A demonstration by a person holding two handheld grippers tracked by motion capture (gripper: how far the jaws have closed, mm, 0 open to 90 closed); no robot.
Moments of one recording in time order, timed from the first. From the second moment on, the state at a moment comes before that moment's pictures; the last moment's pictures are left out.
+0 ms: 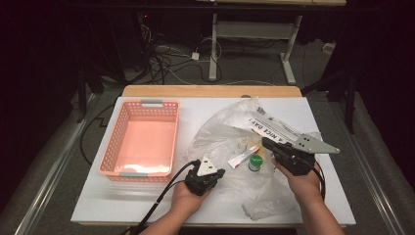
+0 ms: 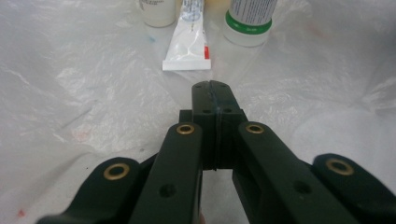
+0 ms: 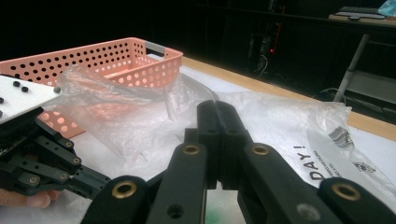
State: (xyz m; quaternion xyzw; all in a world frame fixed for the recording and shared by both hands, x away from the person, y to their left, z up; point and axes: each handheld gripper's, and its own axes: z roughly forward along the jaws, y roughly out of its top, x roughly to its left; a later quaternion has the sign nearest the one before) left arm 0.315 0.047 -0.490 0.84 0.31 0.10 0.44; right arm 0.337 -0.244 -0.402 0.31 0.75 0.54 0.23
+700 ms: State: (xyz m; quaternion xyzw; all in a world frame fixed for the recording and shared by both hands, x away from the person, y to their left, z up) left arm 0.317 0.056 -0.490 0.82 0.32 0.08 0.47; right arm 0.343 -0.241 -0.406 0.32 0.75 0.54 0.23
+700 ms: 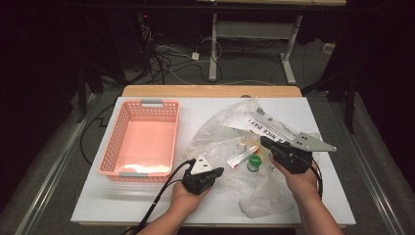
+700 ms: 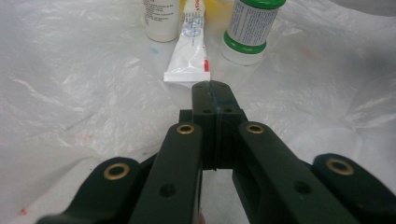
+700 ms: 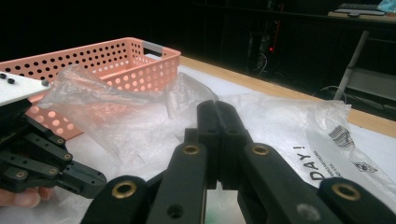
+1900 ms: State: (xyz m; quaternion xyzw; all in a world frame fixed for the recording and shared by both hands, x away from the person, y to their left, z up) left arm 0.312 0.063 -0.451 0.76 0.31 0.17 0.54; right arm 0.332 -0.234 -0.402 0.30 0.74 0.55 0.25
